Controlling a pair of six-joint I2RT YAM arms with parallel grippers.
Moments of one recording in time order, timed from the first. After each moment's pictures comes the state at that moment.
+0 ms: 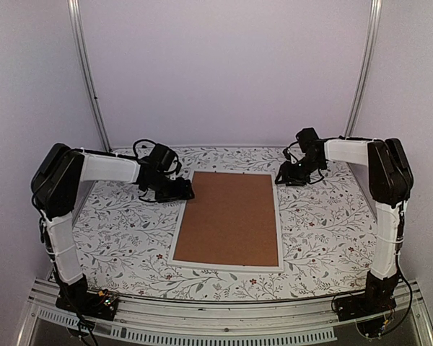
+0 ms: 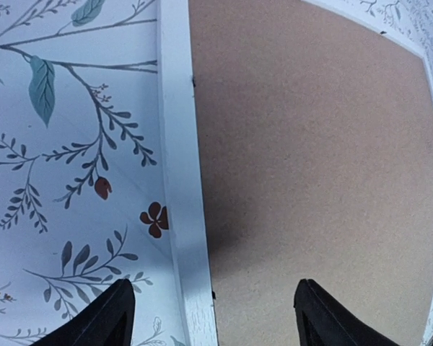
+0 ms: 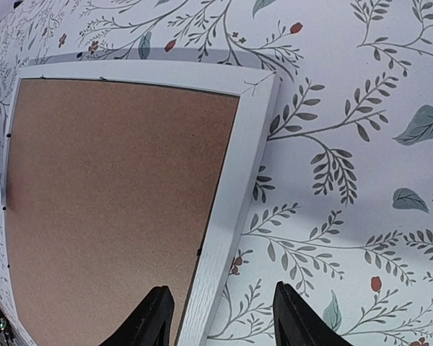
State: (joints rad) left arm -0.51 1.96 1.26 -0.30 0.12 -0.48; right arm 0.29 2.10 1.57 -0.56 -0.33 0.24
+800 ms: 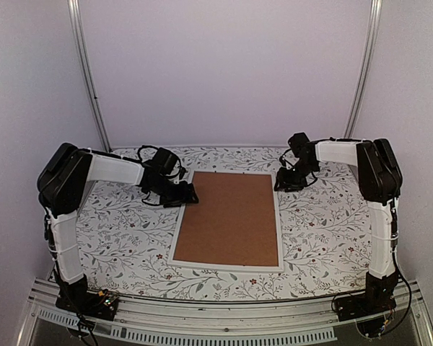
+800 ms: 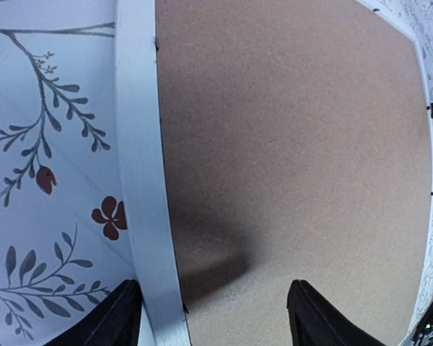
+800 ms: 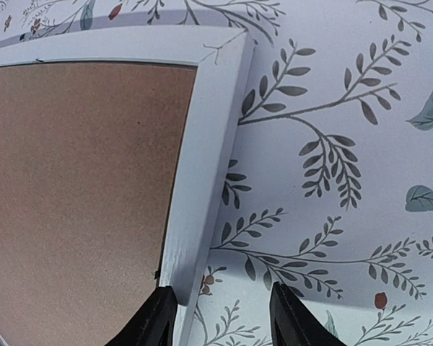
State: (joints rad) left arm -0.52 2.01 1.26 -0.26 0.23 -0.52; right arm 0.33 2.21 1.66 -0.65 -0.24 0.24
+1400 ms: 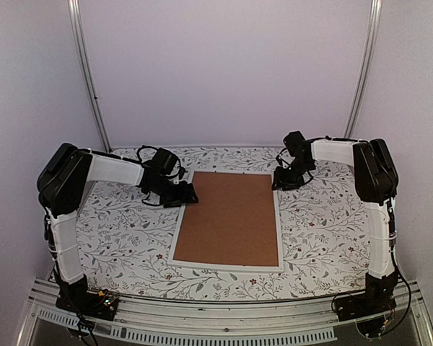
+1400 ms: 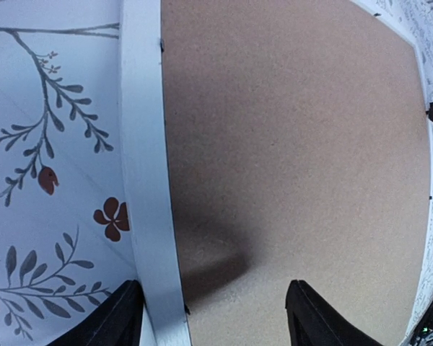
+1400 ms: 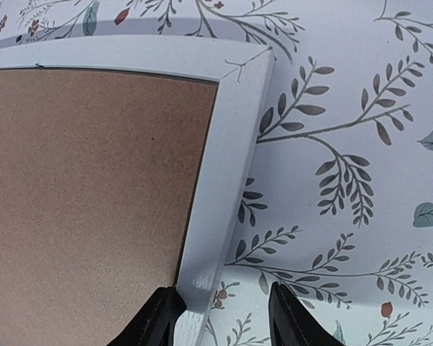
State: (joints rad) left arm -0.52 2.01 1.25 -0.24 0.23 -0.53; right arm 0.35 2.25 1.73 -0.68 -0.20 0.24
